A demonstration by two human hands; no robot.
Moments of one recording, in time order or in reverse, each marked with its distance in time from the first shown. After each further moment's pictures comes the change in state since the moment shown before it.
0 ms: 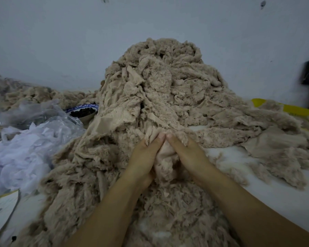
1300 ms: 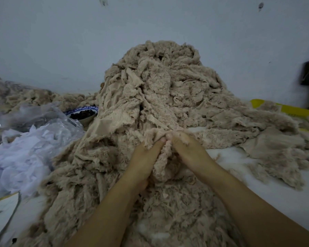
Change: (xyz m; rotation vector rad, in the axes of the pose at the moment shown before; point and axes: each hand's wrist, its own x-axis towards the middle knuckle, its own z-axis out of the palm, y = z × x) left_hand -0.003 0.001 -0.001 0.303 -0.049 0.149; right_hand 0.000 -0.011 -0.013 -0.279 -0.093 -0.150
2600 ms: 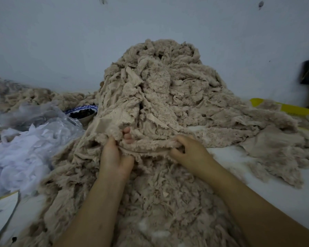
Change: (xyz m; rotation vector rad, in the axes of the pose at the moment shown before) left_hand 0.020 0.012 -0.046 -1.010 0.315 -0.104; right_hand 0.001 0.012 -0.010 -0.516 -0.016 0.006
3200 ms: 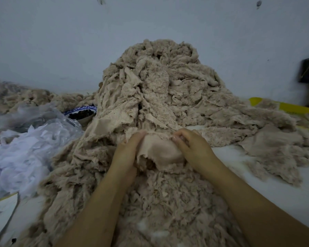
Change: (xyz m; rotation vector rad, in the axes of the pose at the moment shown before) left_hand -0.012 -0.019 0.000 0.794 -0.074 0.060; right_hand 0.005 0.005 -0.005 0.015 0.159 -0.042
